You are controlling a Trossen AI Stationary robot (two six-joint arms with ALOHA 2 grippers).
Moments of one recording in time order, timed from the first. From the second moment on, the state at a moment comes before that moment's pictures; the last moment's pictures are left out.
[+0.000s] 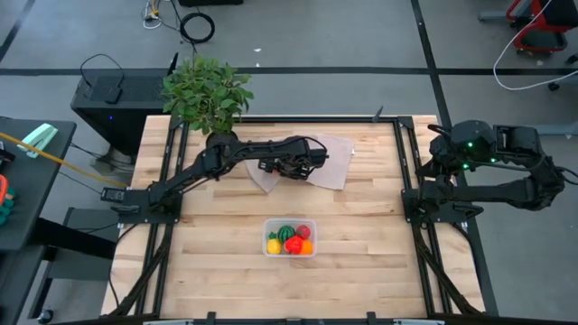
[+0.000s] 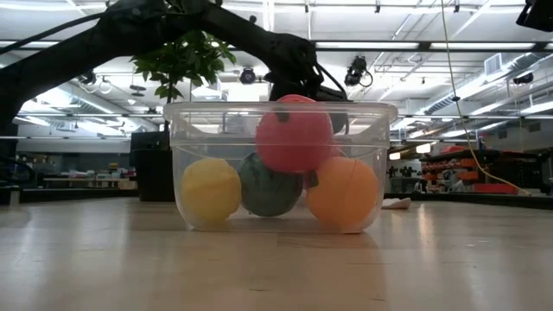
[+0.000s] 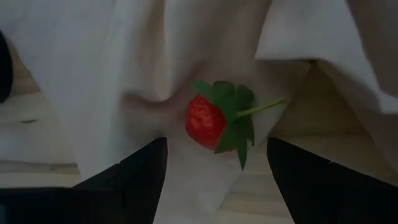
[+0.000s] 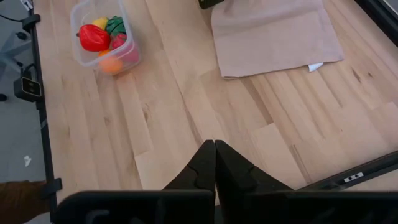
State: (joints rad) left arm 0.23 2.50 2.17 -1.42 -0.25 -1.20; right arm -0.28 0.58 1.23 -1.57 -0.14 0.22
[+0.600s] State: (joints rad) left arm 0.19 2.50 2.15 -1.38 -0.31 -1.24; right arm -0.28 0.57 1.23 -1.57 -0.14 0.22
